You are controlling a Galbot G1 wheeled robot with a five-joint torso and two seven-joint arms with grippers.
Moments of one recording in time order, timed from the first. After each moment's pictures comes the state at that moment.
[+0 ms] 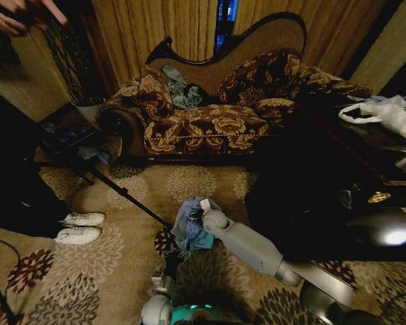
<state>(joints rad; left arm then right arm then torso) 1.55 -1.47 -0.32 -1.70 -0.30 -0.24 -0.01 -0.46 1.29 -0.53 1.34 0.90 -0.58 0.49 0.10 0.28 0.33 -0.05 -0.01</state>
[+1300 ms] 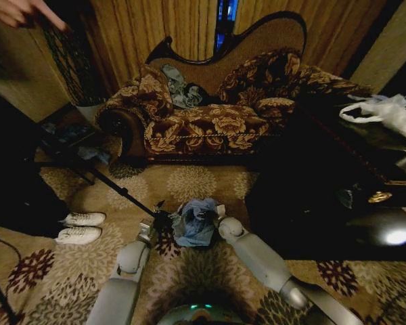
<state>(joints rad) 1.29 -1.36 -0.51 -1.91 -0.15 0.24 0.22 -0.66 1.31 -0.24 1.28 0.60 -0.36 0.16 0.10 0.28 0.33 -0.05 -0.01</state>
